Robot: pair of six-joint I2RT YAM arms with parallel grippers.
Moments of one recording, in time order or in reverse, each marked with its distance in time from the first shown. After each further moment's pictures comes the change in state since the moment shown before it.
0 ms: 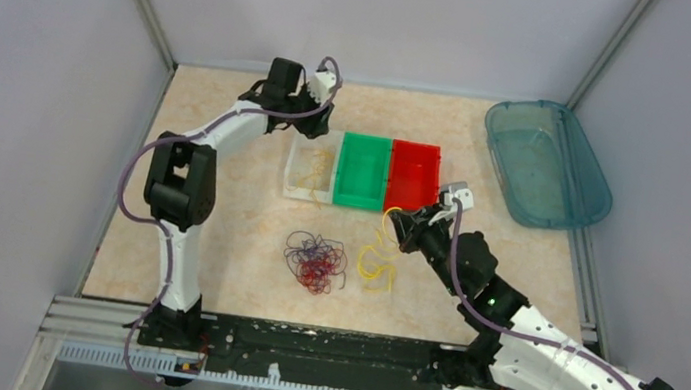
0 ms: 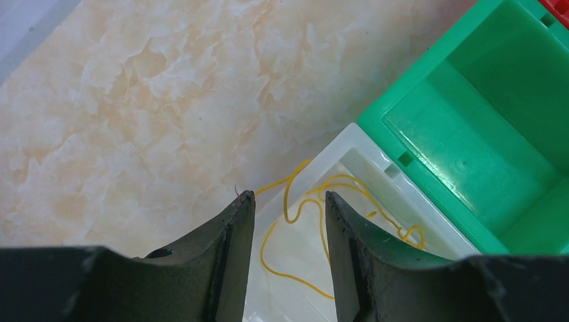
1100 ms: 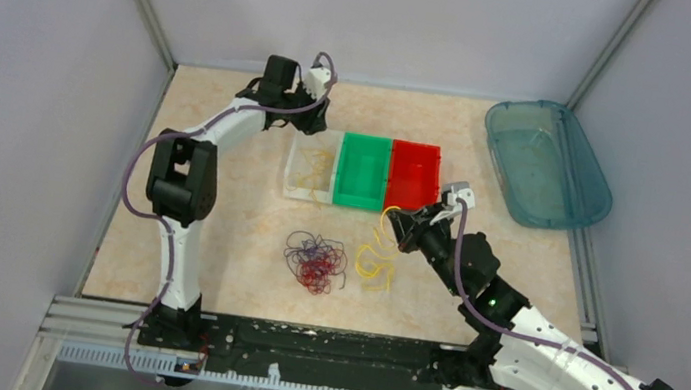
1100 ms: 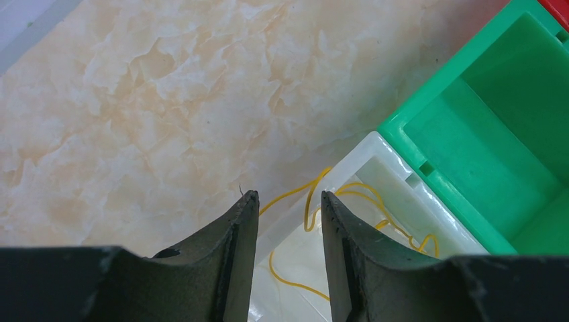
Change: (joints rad) left arm 0.033 0.046 0.037 0.009 0.047 -0.035; right arm 0.000 -0.008 -0.002 0.028 -0.026 0.030
